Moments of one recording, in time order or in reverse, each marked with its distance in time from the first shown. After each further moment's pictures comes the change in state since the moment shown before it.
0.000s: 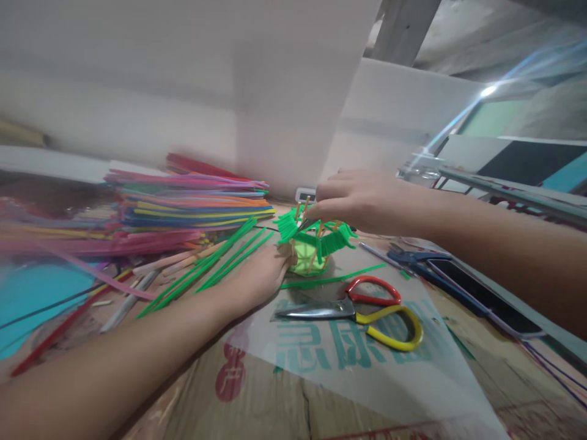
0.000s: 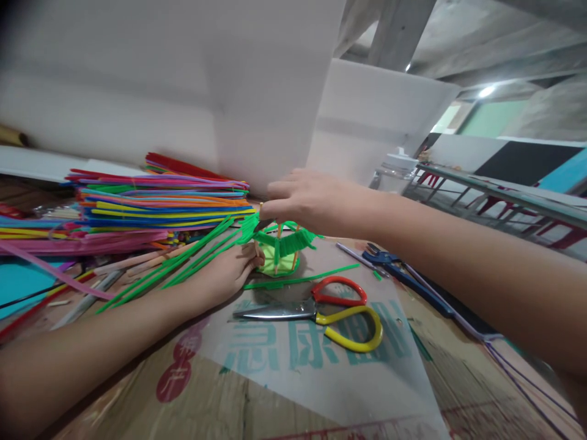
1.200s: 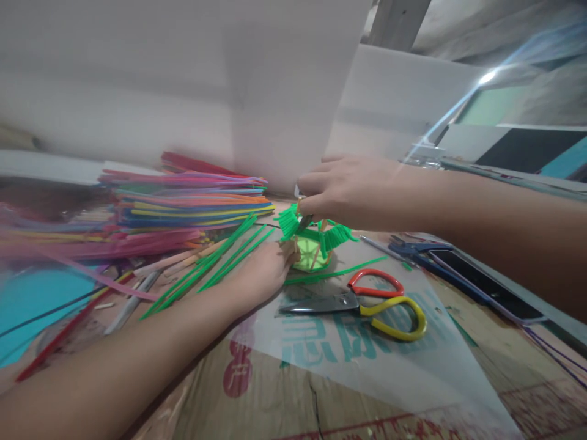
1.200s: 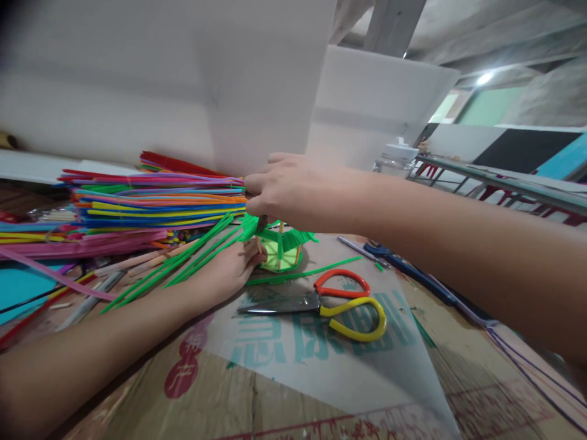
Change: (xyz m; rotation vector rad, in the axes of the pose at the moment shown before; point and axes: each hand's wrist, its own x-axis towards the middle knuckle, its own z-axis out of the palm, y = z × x) left_hand -0.001 0.000 -0.001 0.041 -0.053 -0.035; right_hand 0.027 -0.012 -0.013 -0.039 -0.100 0.016
